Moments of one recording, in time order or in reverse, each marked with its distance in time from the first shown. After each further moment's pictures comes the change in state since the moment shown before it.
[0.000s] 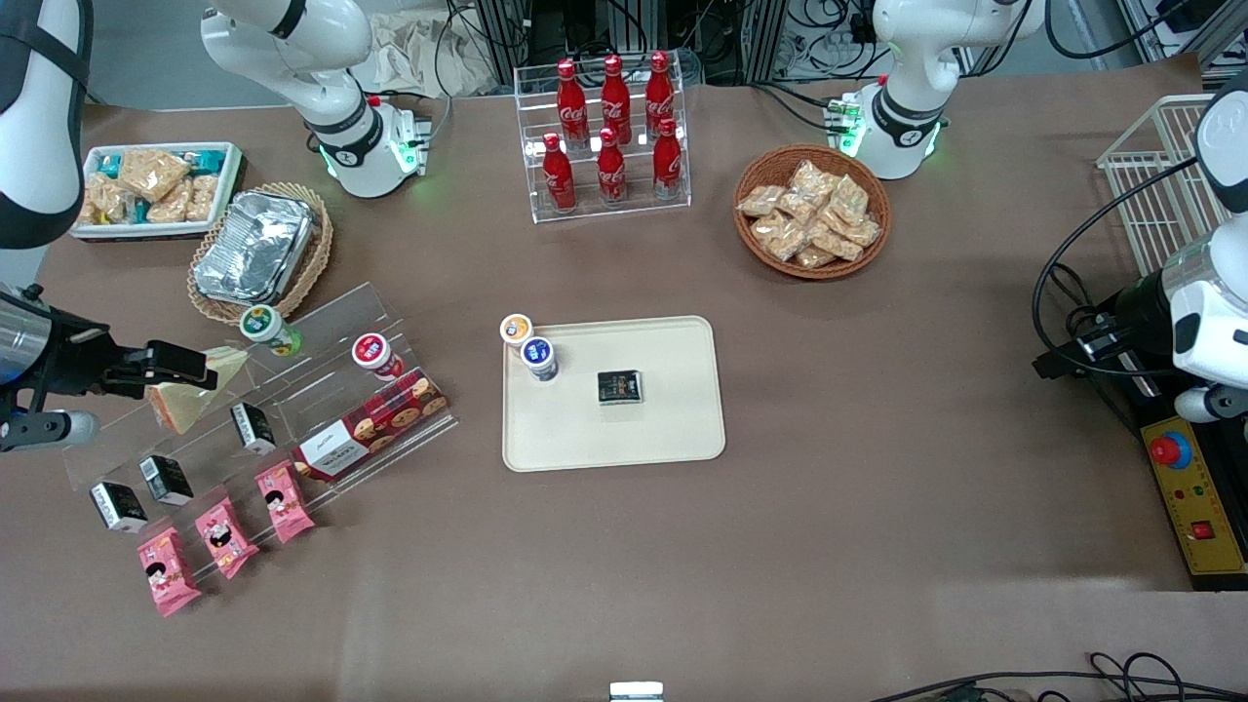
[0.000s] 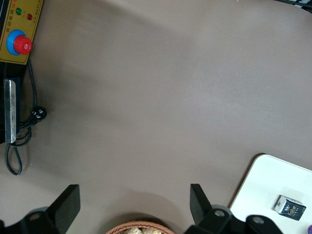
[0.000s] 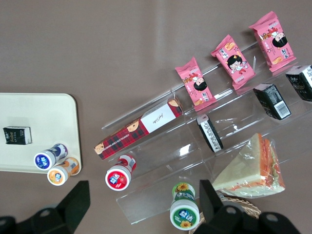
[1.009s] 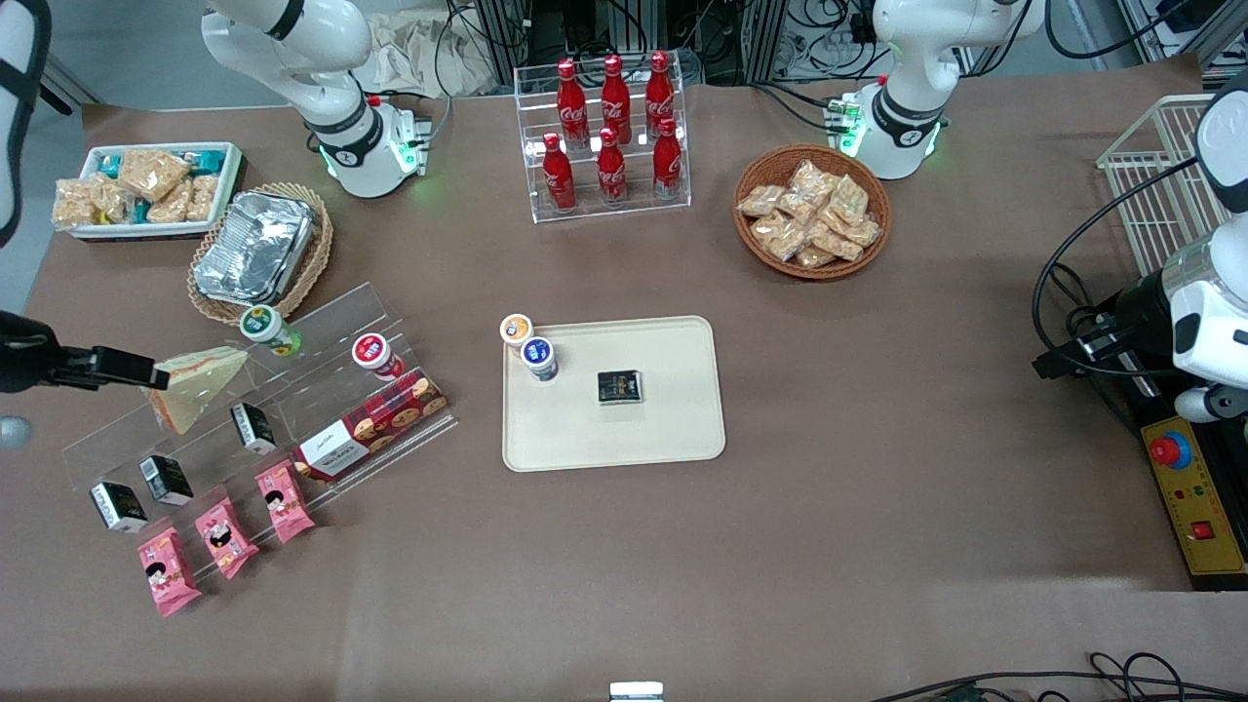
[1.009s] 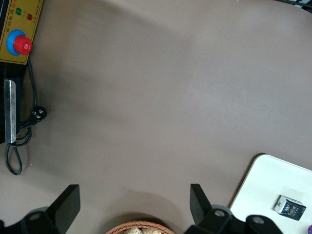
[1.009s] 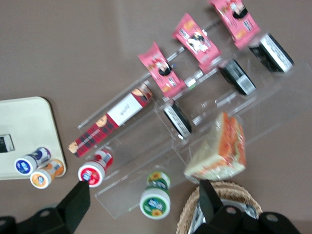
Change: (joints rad) arm -0.101 0.000 -0.039 -0.029 0.000 -0.045 -0.004
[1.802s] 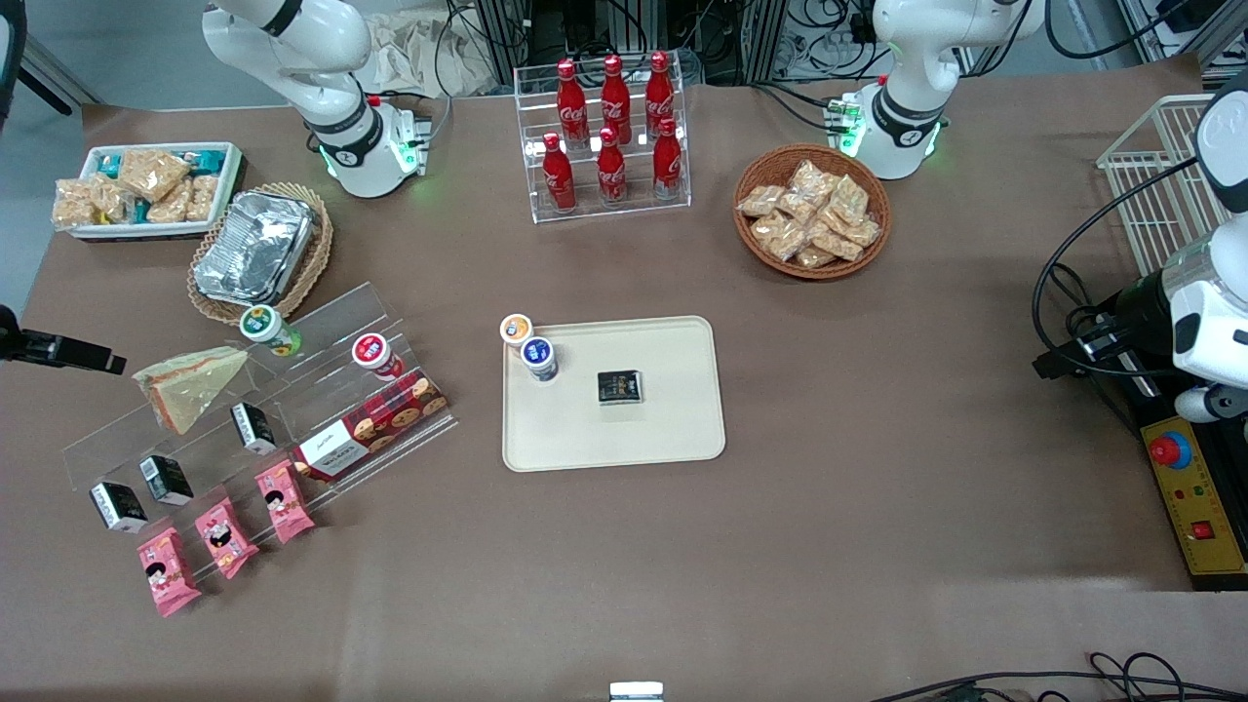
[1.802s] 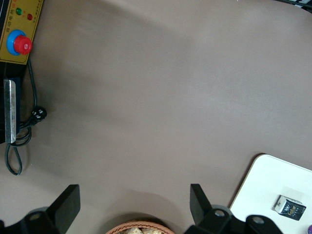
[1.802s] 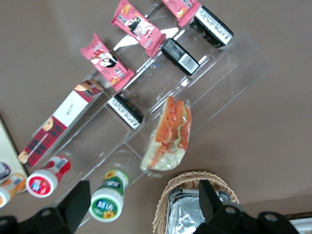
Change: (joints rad) arm -0.046 -0.089 -0.048 -0.220 -0.079 0.156 0.017
